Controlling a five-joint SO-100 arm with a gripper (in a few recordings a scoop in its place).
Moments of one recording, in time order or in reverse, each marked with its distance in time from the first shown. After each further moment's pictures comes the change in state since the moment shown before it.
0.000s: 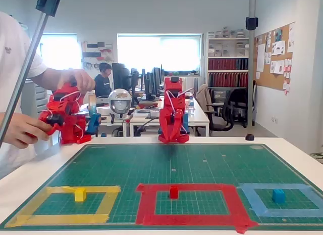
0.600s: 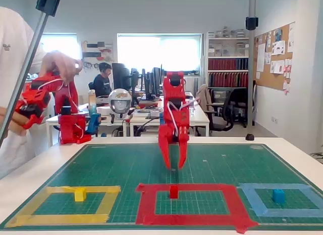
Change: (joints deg) arm -1.7 -75.6 -69.8 0.0 -0.1
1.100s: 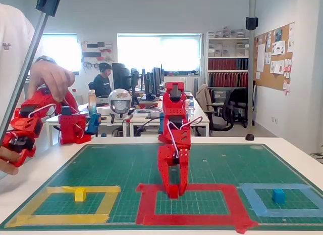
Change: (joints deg) arm 0.0 -29.7 -28.6 0.0 0.1
